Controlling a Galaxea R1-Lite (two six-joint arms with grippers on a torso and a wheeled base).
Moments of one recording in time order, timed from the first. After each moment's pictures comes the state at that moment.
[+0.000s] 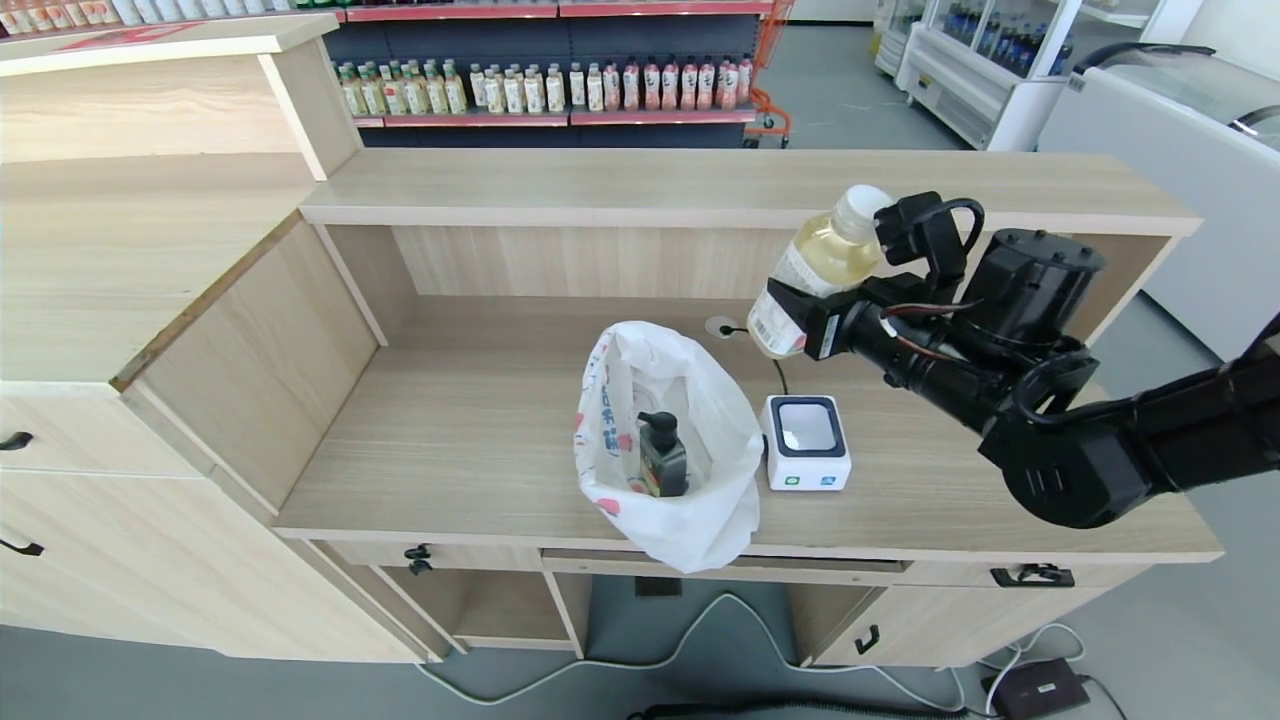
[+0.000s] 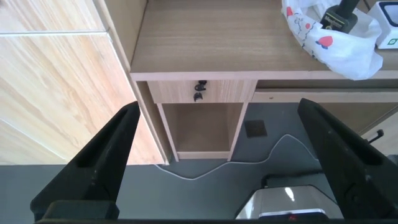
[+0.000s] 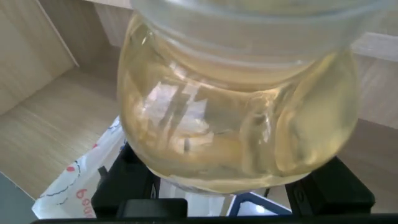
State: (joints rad) left arm -0.01 0.00 0.00 0.04 -0.04 0.04; right arm 0.40 1.93 -1.02 -1.09 0.08 -0.11
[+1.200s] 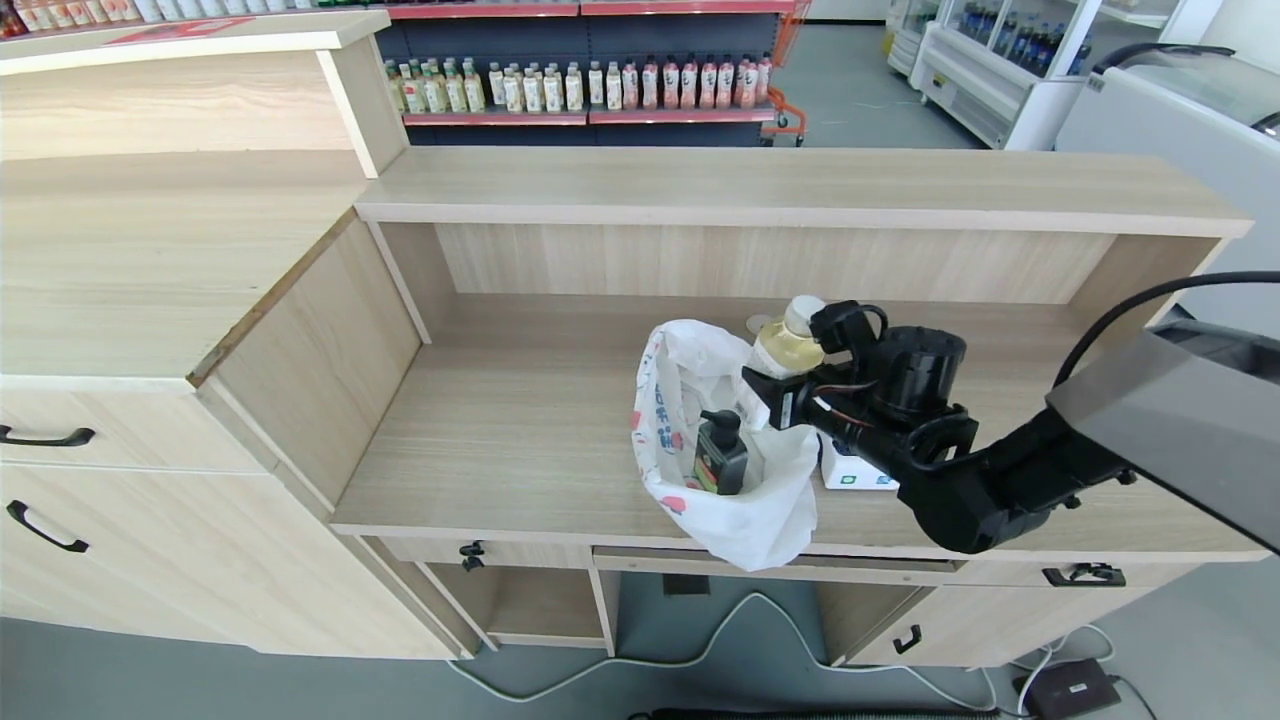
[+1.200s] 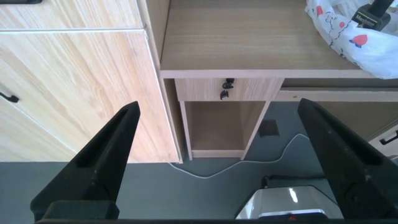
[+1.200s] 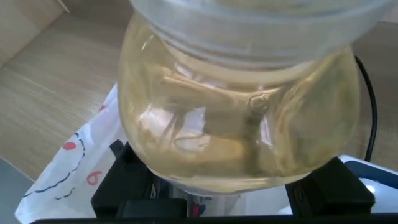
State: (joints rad) left arm -0.01 0.00 0.00 0.04 -0.04 0.03; right arm 0.38 2.21 -1.07 -1.13 0.08 -0.04
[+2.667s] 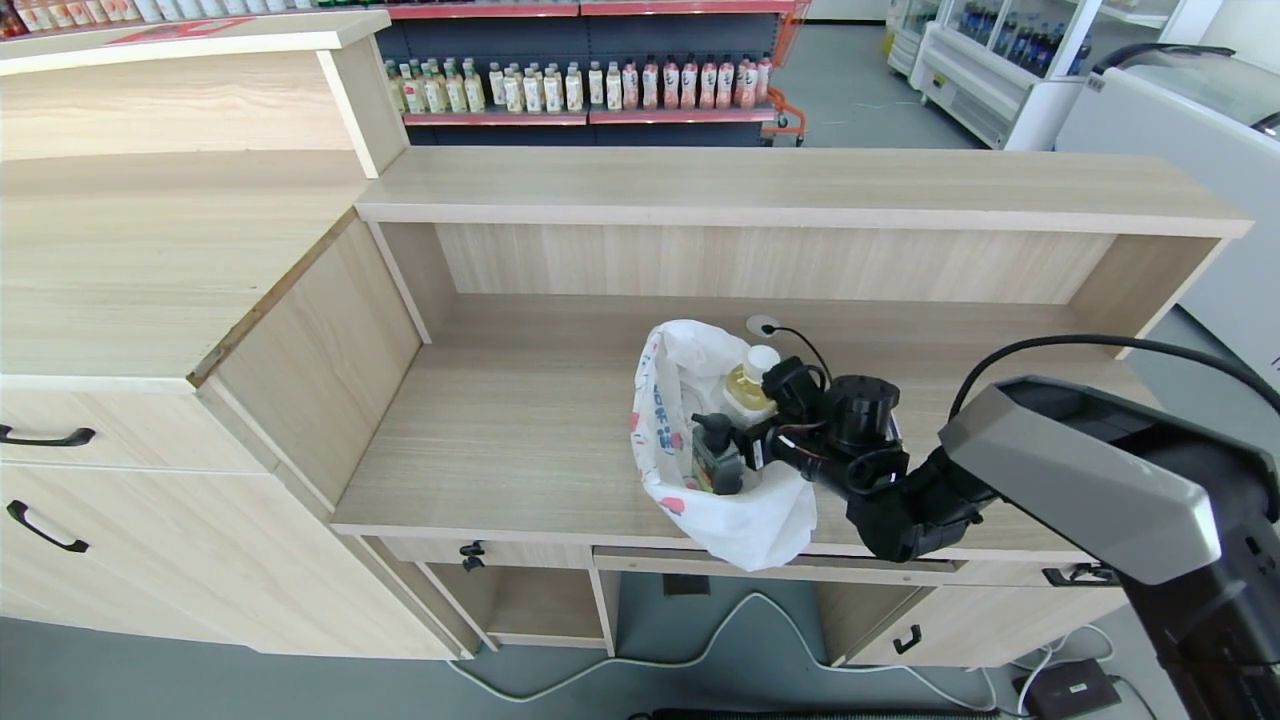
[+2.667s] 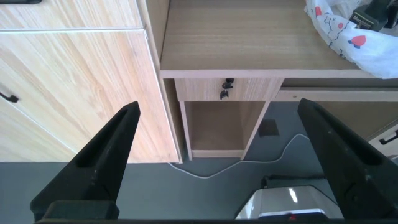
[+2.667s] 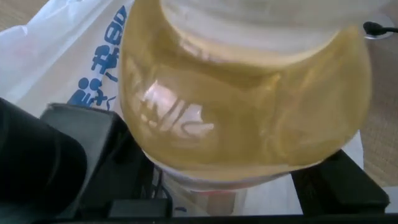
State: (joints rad) left arm -0.01 0.00 0.00 0.04 -0.04 0.03; right arm 0.35 2.49 -1.27 -1.14 0.19 -0.22
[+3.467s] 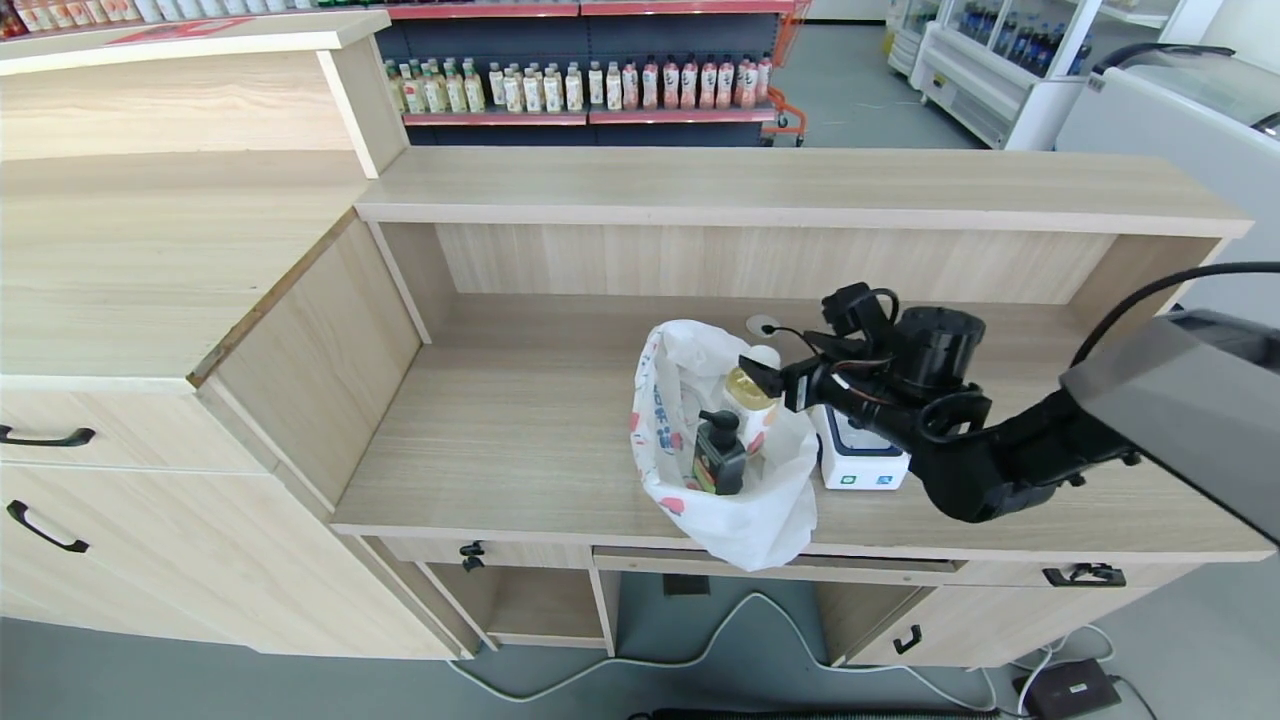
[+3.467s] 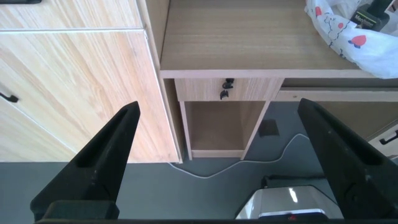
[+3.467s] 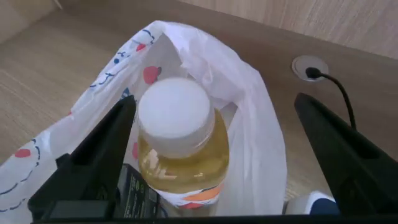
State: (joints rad) left arm -0.01 0.00 0.00 0.04 -0.04 0.03; right arm 0.31 2.21 -1.15 -1.08 0.20 -0.11
